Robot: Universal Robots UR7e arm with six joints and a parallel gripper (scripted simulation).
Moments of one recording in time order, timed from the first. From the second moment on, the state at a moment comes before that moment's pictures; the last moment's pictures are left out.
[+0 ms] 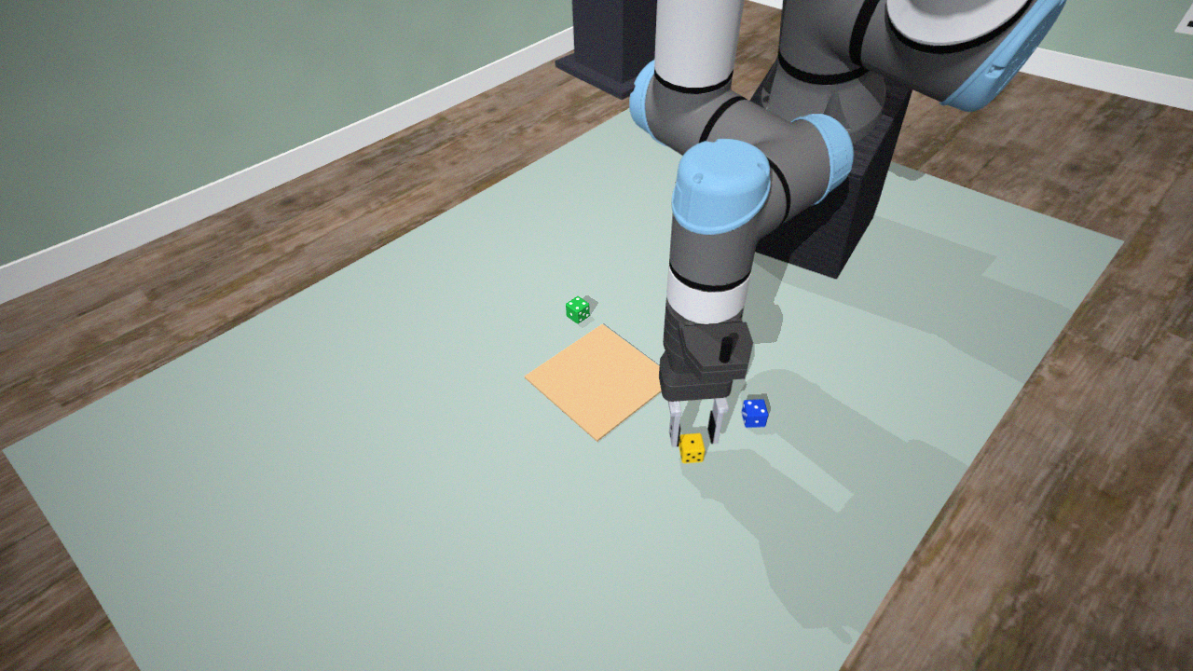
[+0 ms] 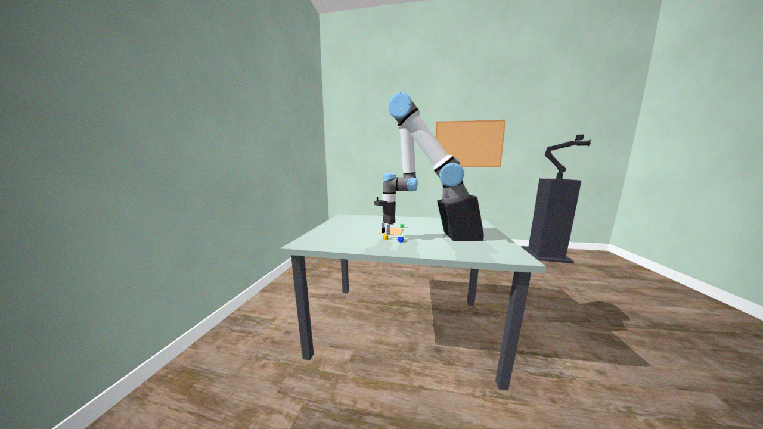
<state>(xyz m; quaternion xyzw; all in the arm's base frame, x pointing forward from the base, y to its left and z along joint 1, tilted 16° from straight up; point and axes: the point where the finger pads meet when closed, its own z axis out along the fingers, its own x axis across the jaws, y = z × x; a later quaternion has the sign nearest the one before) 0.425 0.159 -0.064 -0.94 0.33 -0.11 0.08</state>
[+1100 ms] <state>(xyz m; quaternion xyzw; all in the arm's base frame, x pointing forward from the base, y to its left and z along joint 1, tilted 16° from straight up) 0.425 0.159 -0.065 -0.94 0.33 -0.11 0.08</state>
